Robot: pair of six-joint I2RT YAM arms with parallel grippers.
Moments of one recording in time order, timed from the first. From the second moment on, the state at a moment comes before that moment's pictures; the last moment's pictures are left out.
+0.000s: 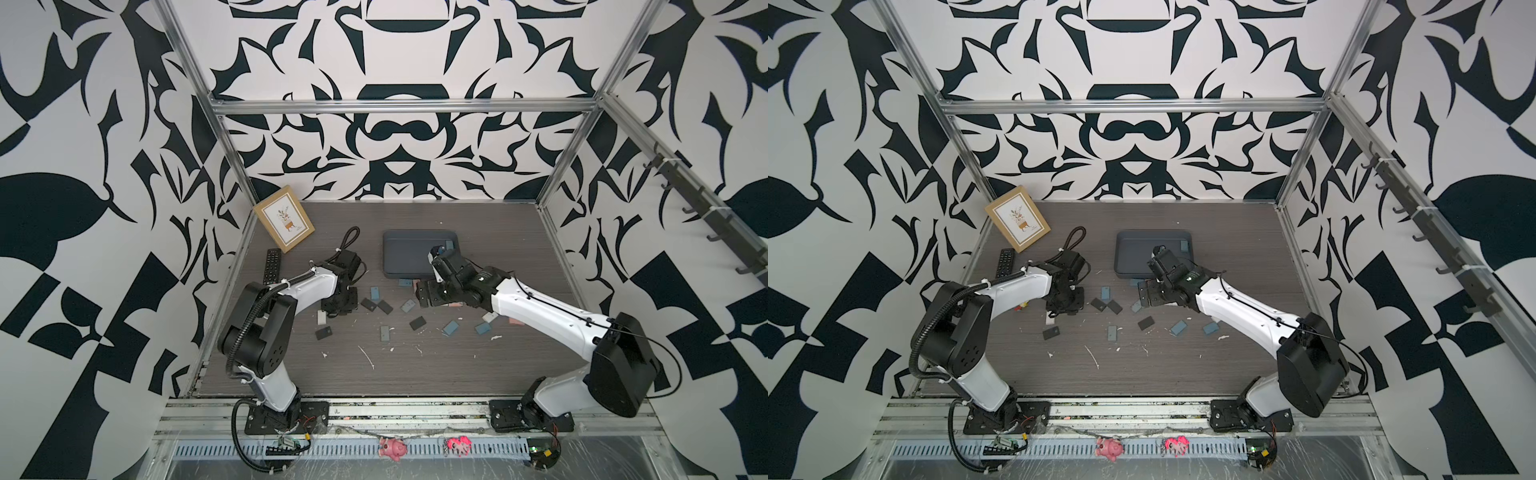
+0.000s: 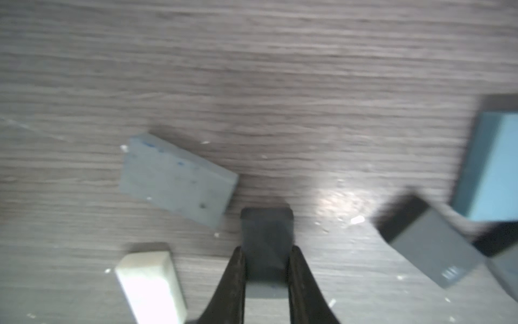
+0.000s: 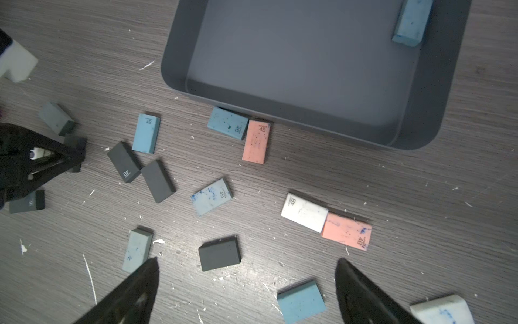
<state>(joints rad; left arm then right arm) -0.47 1.70 1.00 -0.71 -0.07 -0.46 0.71 1.45 1.07 -0.61 0.08 0.45</state>
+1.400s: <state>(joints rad) -0.68 2.47 2.33 -0.78 0.11 -0.44 0.15 1.35 1.14 -0.69 -0.18 0.36</state>
